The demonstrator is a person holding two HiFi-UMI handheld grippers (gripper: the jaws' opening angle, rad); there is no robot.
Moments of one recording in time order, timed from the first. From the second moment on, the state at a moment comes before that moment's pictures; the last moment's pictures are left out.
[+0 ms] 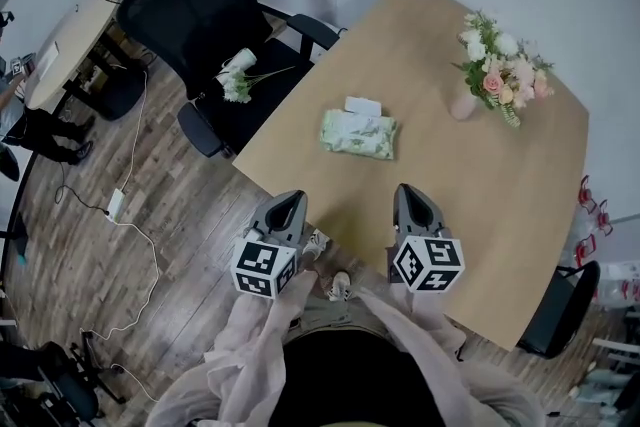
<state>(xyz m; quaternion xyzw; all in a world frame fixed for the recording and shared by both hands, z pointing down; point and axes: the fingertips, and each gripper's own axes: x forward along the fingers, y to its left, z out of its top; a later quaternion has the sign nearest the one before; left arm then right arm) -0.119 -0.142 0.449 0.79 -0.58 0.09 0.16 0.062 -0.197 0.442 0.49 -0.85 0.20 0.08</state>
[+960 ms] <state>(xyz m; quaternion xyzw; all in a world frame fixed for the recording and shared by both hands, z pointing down) -0.126 -0.234 0.475 0.84 -0.49 0.12 0.19 0.033 -0.262 0.468 0.52 -0.82 0.21 0.11</state>
